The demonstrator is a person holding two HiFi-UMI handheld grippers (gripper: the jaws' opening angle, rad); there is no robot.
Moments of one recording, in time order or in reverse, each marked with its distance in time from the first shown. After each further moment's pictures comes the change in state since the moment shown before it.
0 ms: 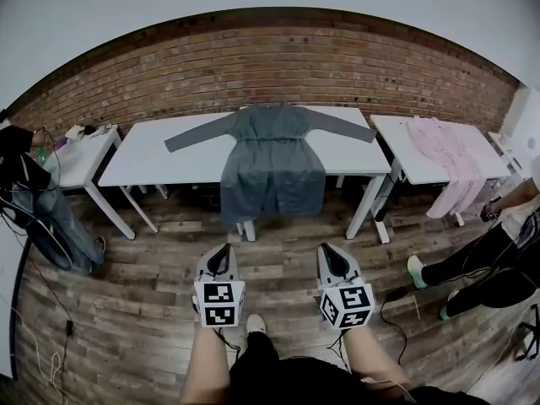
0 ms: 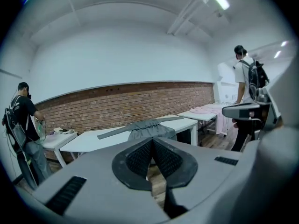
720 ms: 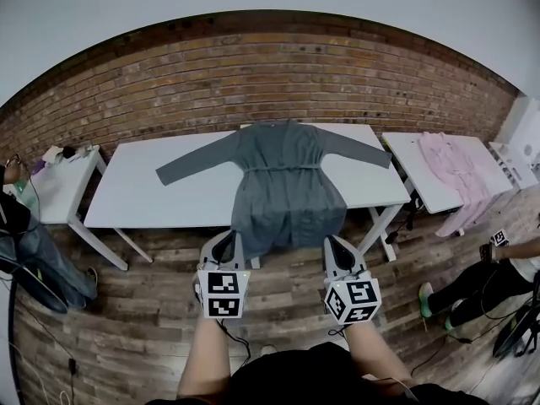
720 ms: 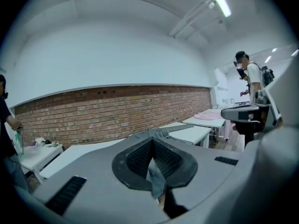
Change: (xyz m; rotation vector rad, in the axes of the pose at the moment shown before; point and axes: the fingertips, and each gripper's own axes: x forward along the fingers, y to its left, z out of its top) left arm 0.193 0.143 0.078 0.020 -0.068 -0.121; right arm 0.225 0.004 0.051 -0.003 -0.034 -0.109
